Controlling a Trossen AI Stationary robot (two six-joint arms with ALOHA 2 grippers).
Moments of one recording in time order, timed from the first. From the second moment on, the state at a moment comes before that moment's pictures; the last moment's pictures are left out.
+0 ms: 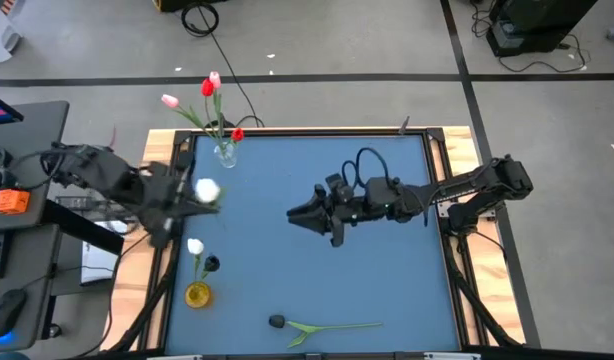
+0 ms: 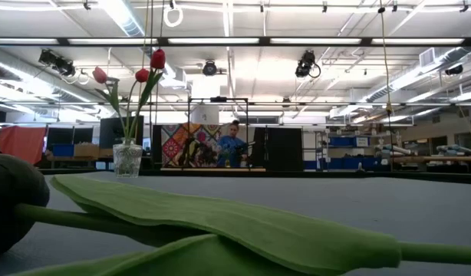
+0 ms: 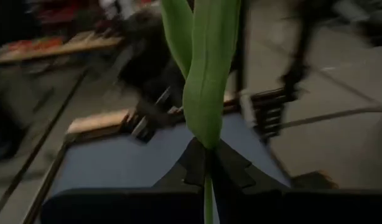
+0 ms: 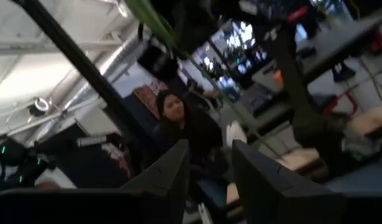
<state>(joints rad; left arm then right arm) -0.50 0.93 1.47 -0.75 -0.33 0.02 0.15 1.55 1.17 0.54 0.01 0.70</state>
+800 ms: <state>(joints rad) -0.54 0.89 1.47 -0.30 -0.07 0.15 0.27 1.55 1.17 0.37 -0.05 0.73</state>
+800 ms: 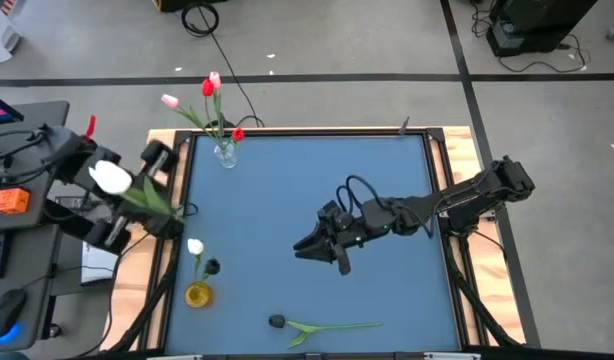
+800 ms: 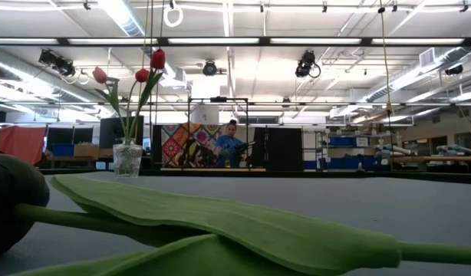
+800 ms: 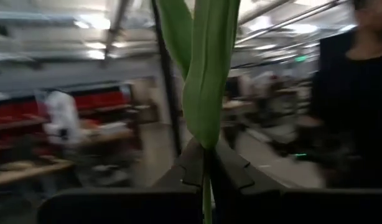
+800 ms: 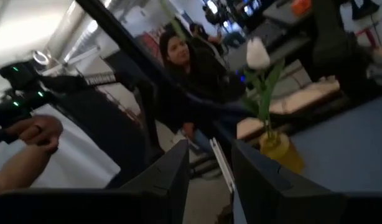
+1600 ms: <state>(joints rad) -0.81 0.95 1.47 -0.51 0.26 0.08 0.33 1.55 1.16 0.16 0.44 0.95</state>
